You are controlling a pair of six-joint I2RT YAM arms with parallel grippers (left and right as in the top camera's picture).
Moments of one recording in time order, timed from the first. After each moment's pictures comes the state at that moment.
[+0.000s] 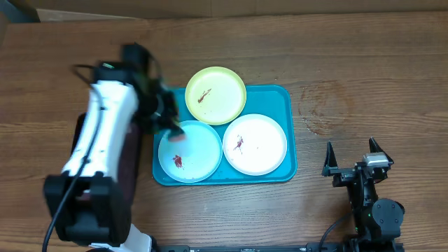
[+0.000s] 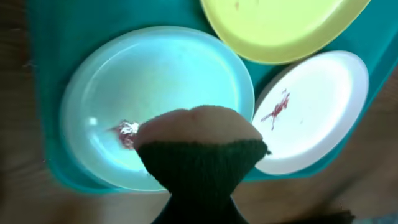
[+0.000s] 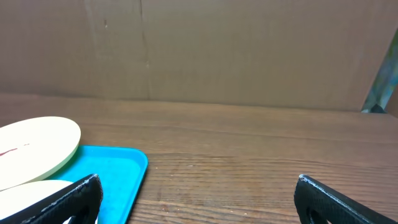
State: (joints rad) left arm -0.09 1.74 1.45 -1.23 0.33 -0.36; right arm 0.03 0.01 0.02 -0.04 -0.04 -0.03
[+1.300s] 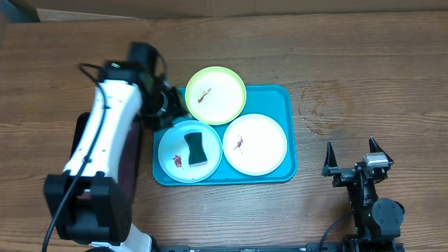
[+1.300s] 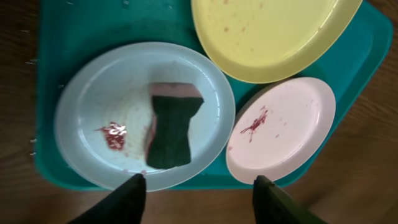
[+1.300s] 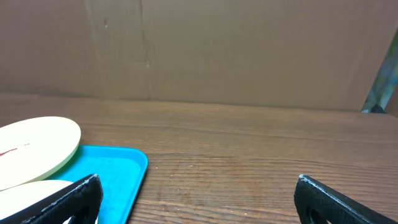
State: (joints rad) left arm -0.06 1.75 1.55 -1.28 0.34 -0.47; right arm 0.03 0.01 0.02 -0.04 -0.04 -0.03
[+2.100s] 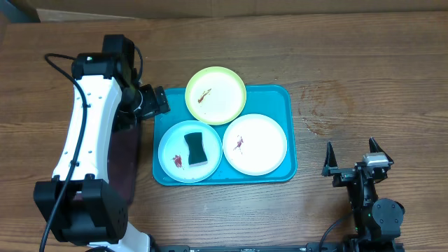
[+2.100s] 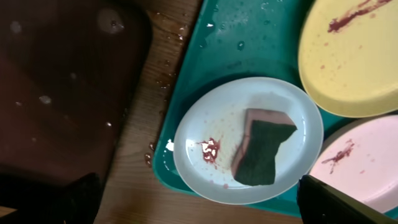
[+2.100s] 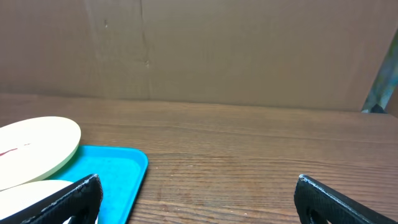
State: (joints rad) left arm 0.02 1.75 1.62 -1.37 0.06 -0.37; right arm 0.03 0.01 0.02 -0.04 -0.04 -0.03
